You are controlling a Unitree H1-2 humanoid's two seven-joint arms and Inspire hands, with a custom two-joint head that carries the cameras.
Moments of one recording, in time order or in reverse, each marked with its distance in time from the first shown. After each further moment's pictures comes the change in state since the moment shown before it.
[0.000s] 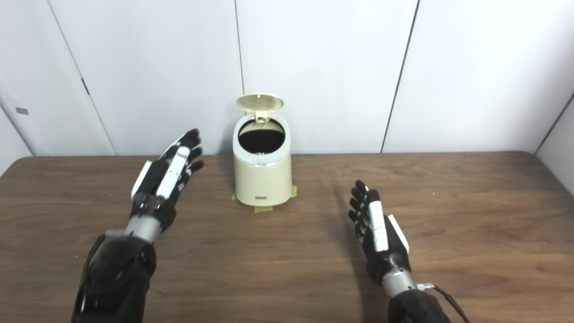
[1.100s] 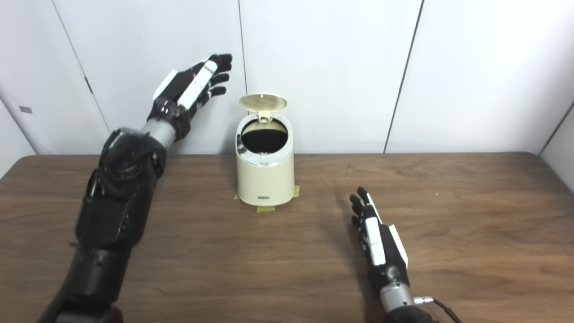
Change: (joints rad) left arm -0.436 0.135 -0.088 0.299 0.064 0.004 -0.086; right arm 0.049 0.027 -0.003 0.070 -0.107 -0.147 -0.009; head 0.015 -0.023
